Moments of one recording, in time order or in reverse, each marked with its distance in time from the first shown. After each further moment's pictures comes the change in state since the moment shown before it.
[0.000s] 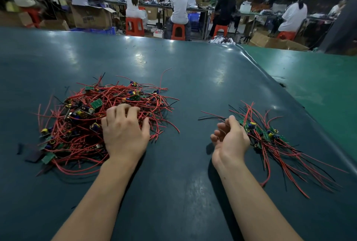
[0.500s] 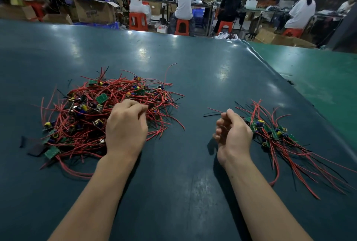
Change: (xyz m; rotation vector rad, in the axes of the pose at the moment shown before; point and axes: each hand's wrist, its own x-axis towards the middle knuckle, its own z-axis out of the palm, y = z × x) left_hand 0.004 -0.007 -0.014 -0.270 0.035 0.062; right_hand 0.001 0.000 0.001 -0.124 -0.198 0.016
